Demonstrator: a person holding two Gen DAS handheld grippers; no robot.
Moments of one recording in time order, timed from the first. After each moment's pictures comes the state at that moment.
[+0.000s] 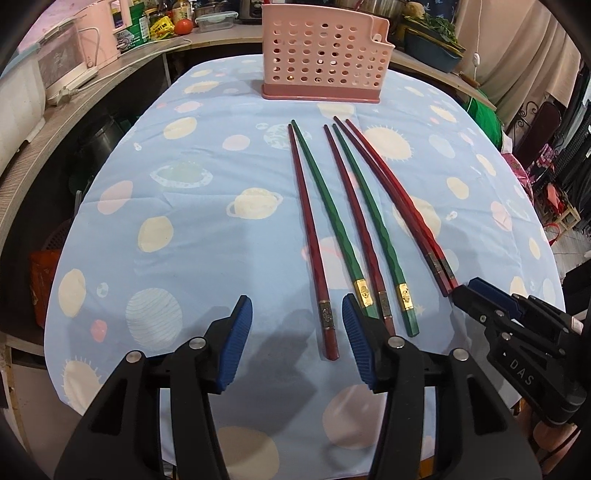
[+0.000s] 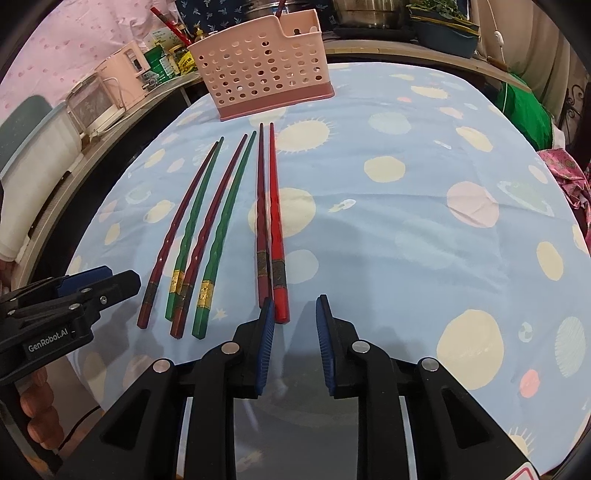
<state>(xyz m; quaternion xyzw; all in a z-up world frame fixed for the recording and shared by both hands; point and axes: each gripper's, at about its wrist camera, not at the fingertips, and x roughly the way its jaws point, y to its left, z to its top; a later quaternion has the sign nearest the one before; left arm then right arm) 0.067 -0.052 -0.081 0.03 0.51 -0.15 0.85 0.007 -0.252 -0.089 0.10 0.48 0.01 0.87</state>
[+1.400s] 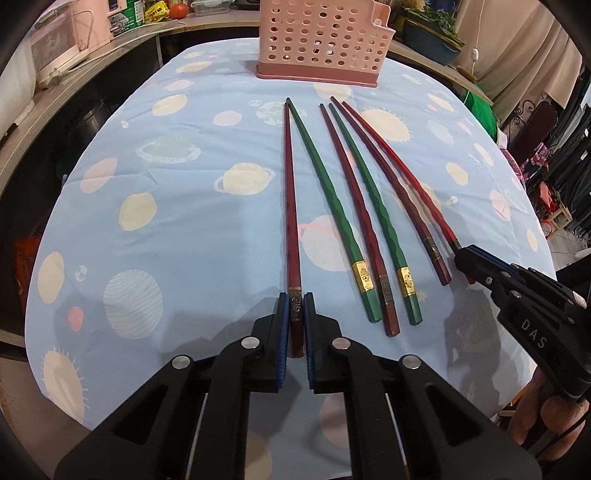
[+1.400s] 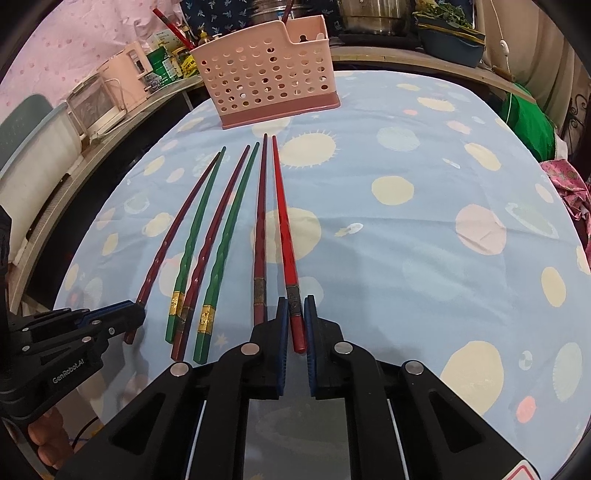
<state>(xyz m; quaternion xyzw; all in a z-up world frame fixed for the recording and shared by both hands) 0.068 -0.050 -0.097 0.01 0.53 -0.16 0.83 0.019 -0.250 -0.081 0.09 0.47 0.01 0.88</state>
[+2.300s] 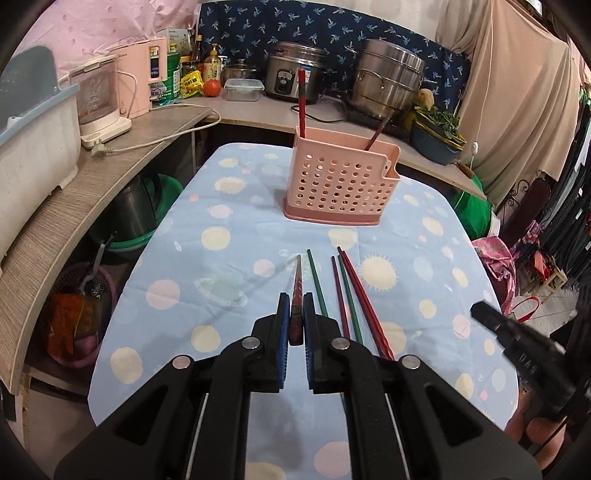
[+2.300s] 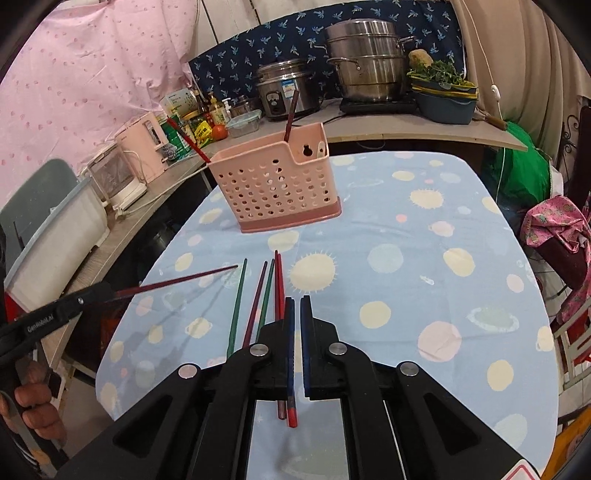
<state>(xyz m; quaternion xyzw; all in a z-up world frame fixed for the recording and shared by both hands) 0.095 -0.012 0.029 -0.05 0.41 -0.14 0.90 0.035 -0.272 0.005 0.11 0.39 0.03 0.91</state>
